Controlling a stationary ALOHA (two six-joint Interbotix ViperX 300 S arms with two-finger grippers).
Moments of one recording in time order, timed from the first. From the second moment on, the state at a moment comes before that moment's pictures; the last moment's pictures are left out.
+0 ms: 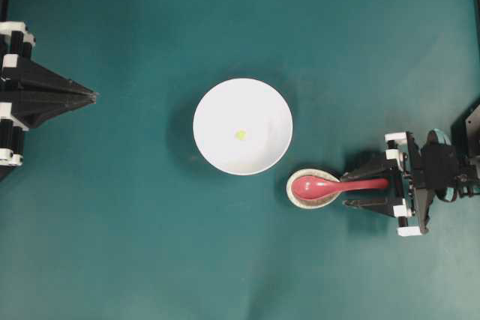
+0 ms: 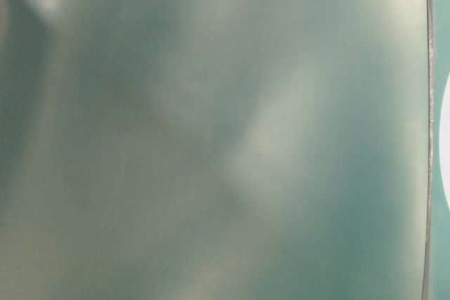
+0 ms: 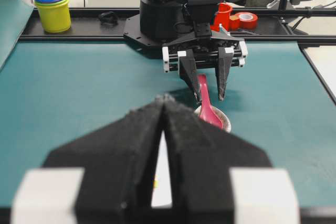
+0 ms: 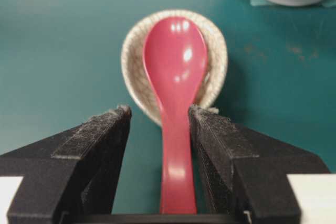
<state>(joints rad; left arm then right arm) 0.00 -0.96 1.15 0.01 -0.17 0.00 0.50 0.22 1.33 0.45 -1.24 0.10</state>
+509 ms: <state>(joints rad) 0.00 -0.96 1.15 0.01 -0.17 0.00 0.50 0.22 1.34 0.48 -1.22 0.10</state>
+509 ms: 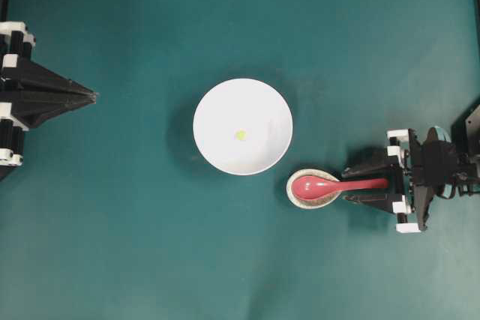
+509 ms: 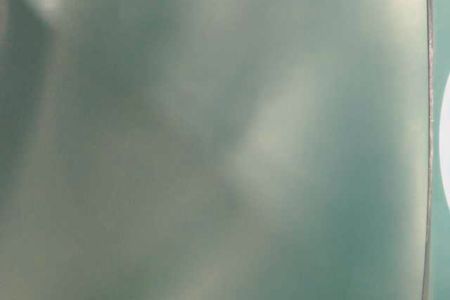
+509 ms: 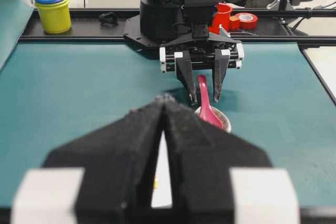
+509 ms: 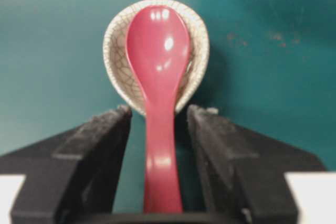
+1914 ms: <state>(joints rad) 0.00 -0.96 1.15 0.01 -0.16 0.01 0.43 -0.13 1.33 0.48 -1.00 0.01</state>
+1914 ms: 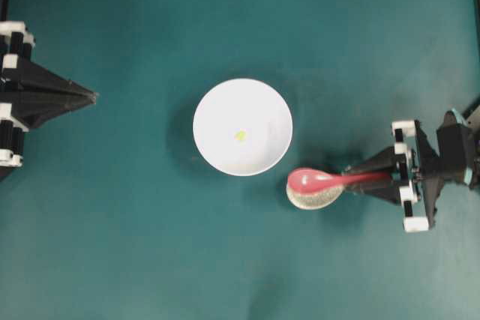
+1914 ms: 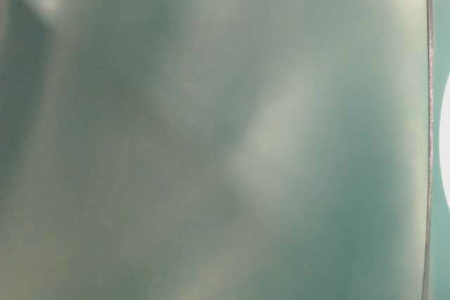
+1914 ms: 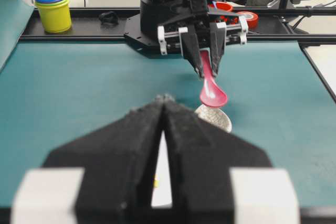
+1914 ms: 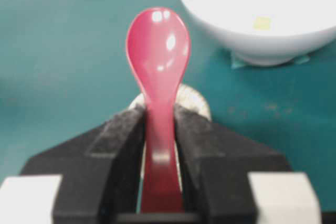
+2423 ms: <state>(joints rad) 0.00 -0.96 1.15 0.02 -0.16 0.01 0.07 -0.43 1.07 0.48 -0.16 -0.24</state>
